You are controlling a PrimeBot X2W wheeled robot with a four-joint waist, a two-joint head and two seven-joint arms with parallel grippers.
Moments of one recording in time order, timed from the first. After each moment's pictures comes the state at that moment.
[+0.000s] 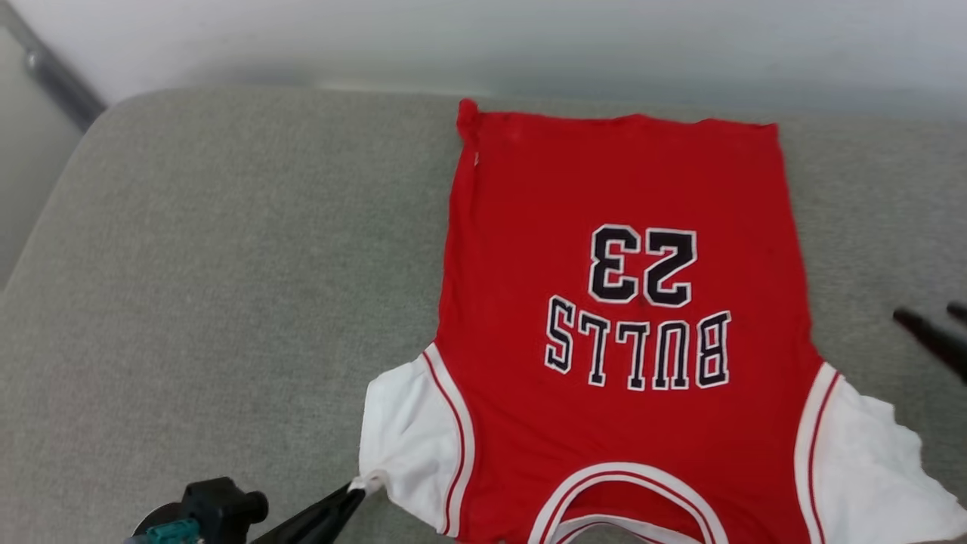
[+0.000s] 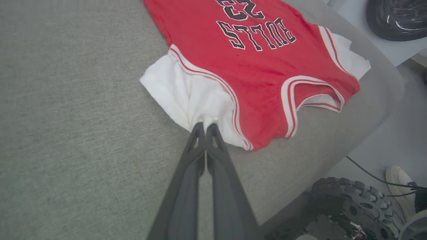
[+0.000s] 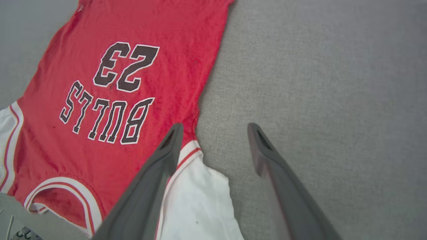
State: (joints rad) left arm 0.00 0.82 -0.69 -0.14 -0.83 -0.10 -0.14; right arm -0.21 -0.69 0.06 0.06 0.84 0.13 0.68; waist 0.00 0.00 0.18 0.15
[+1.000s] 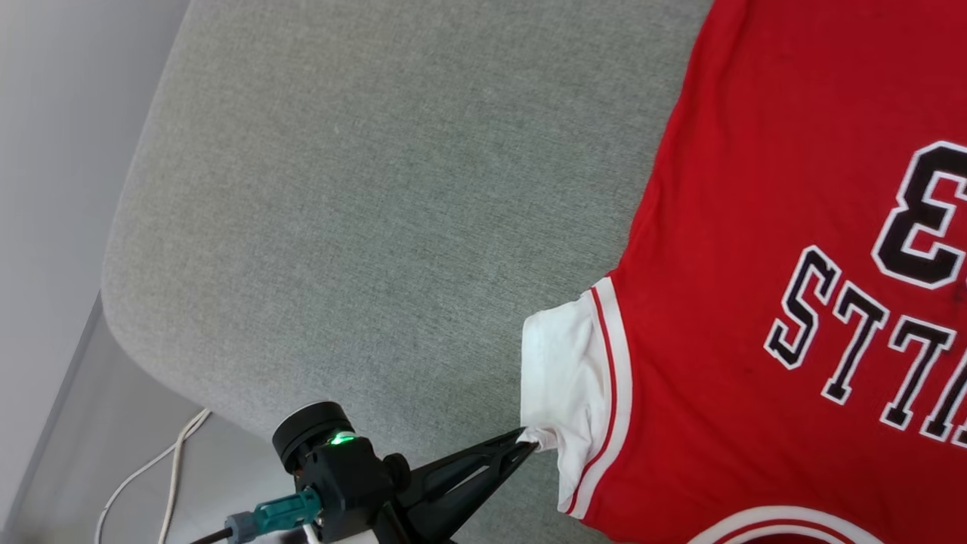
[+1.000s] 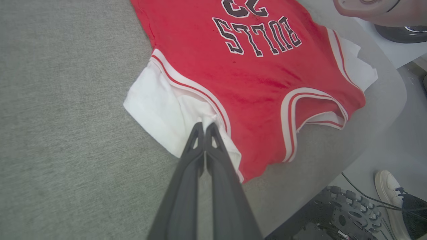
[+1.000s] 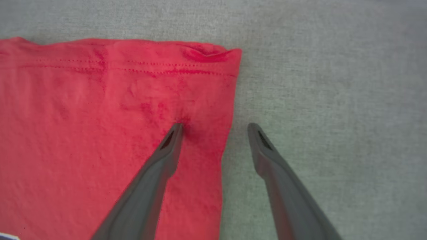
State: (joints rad) left arm -0.28 0.68 -0.85 -0.40 -0.69 -0.12 -0.07; right arm -1.02 -0.56 -0.33 0.28 0.11 0.13 1.35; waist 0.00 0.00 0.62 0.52
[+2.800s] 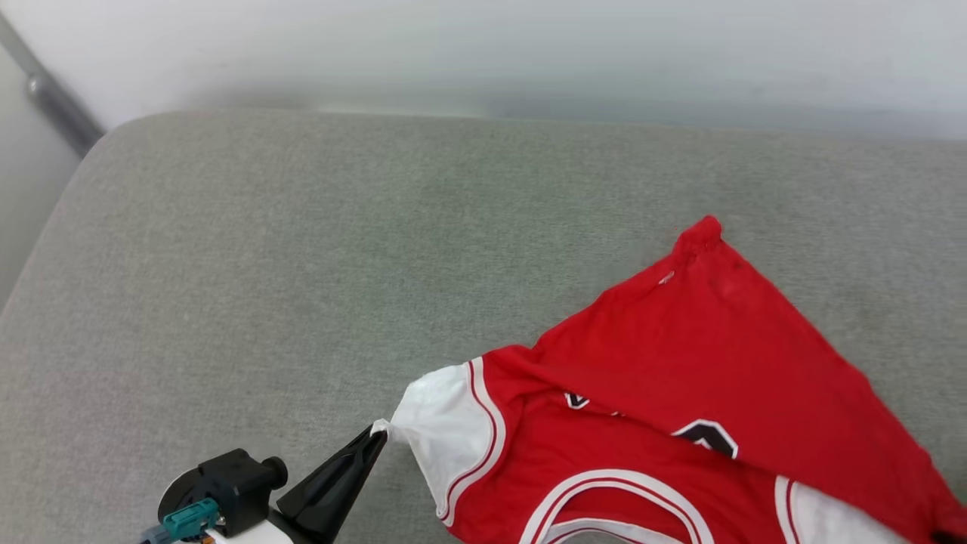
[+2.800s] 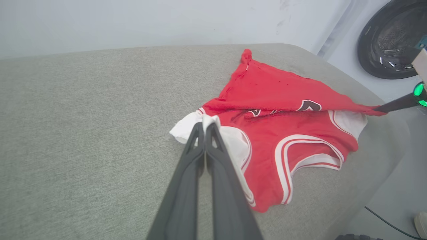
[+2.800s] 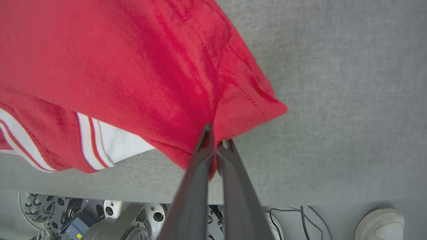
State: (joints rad) left arm -0.13 0.76 -0.77 -0.18 -0.82 0.04 -0.25; right arm 0.07 -0.35 -0.32 -0.03 0.48 0.13 1.08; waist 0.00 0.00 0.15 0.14
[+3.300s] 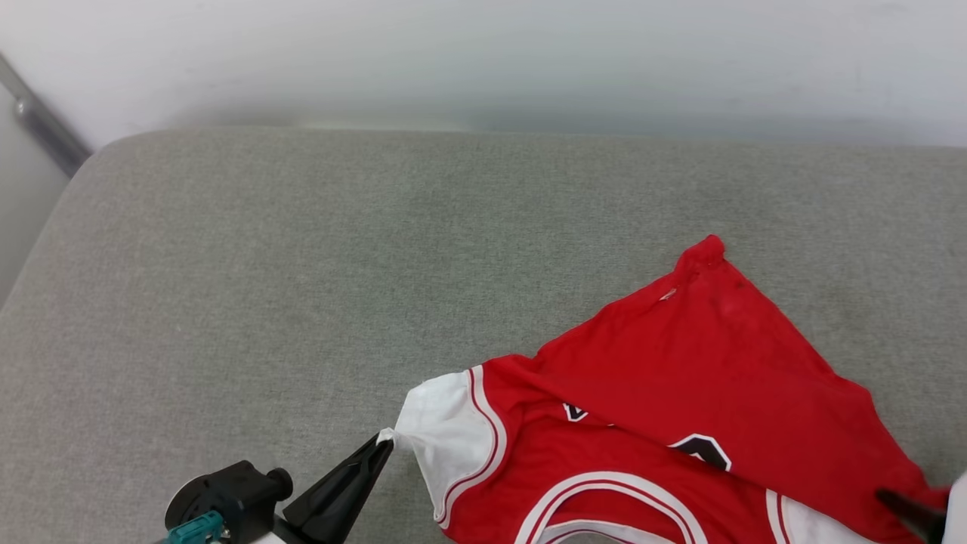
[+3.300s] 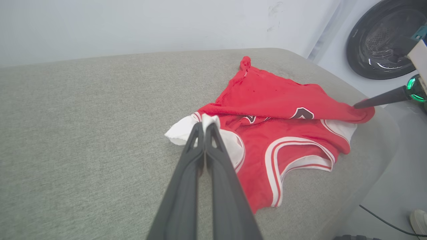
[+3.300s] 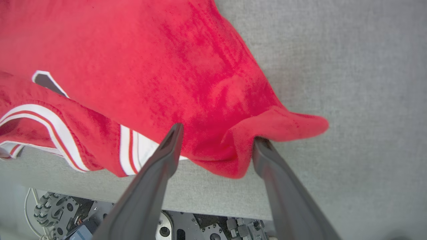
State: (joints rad) left arm -0.08 0.72 -0.73 -0.16 -0.77 0.01 -0.26; right arm 0.11 -0.34 -0.26 -0.06 0.54 0.13 0.98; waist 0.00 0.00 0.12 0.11
